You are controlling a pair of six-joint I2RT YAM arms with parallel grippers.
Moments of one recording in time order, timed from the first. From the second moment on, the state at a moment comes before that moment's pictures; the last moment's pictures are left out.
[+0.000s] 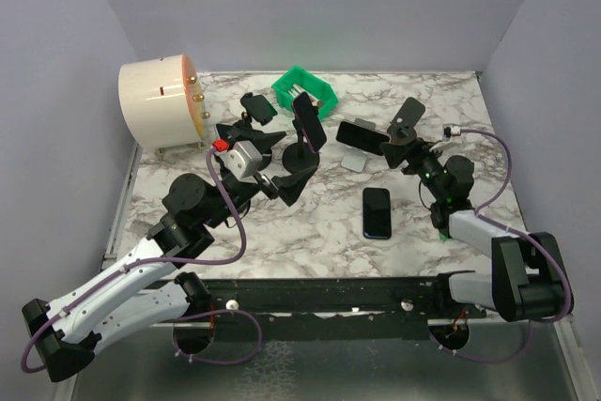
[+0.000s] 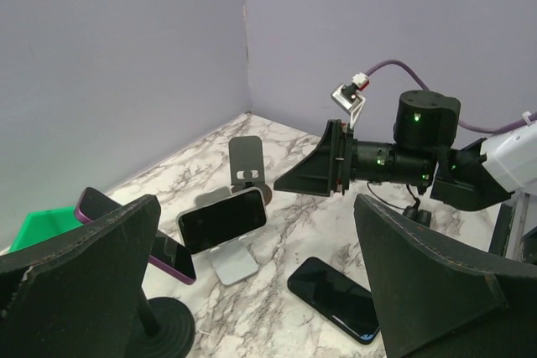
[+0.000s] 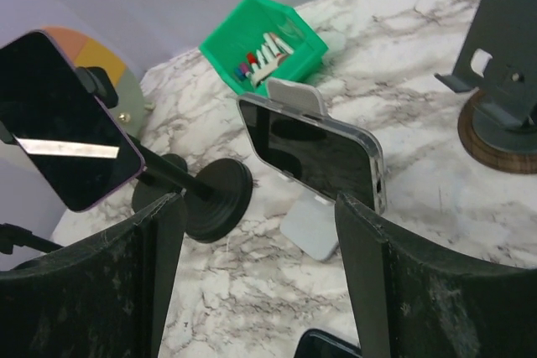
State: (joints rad) left arm -0.87 0.77 0.77 0.29 0.06 0.01; right arm 0.10 1.26 0.36 0.86 -0.30 0.58
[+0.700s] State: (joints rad) left arm -0.87 0.77 0.77 0.29 0.06 0.01; right arm 0.05 1.56 0.52 0.97 -0.35 0.54
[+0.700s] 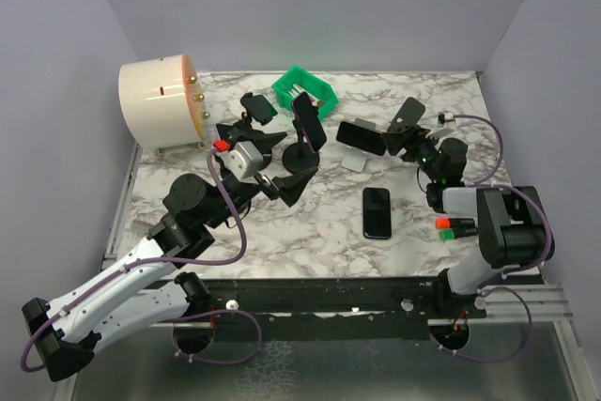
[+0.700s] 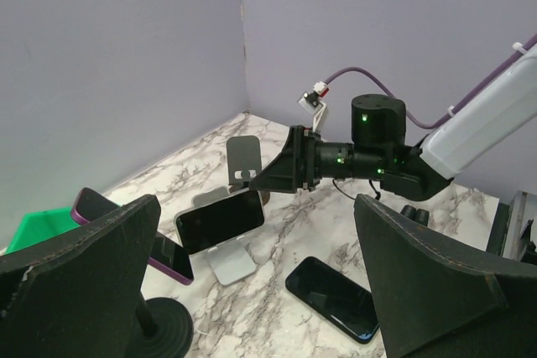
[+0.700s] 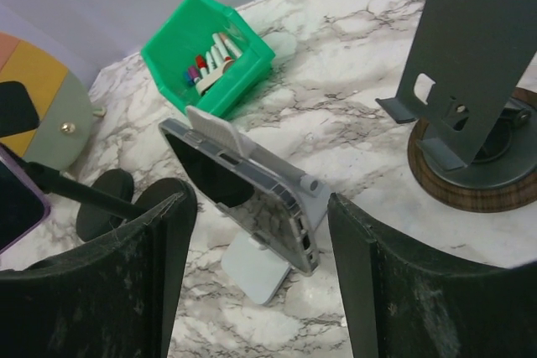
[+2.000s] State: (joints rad) left arm -0.87 0.77 0.77 0.29 0.06 0.01; right arm 0.02 1.80 0.63 1.03 -0.62 0.51
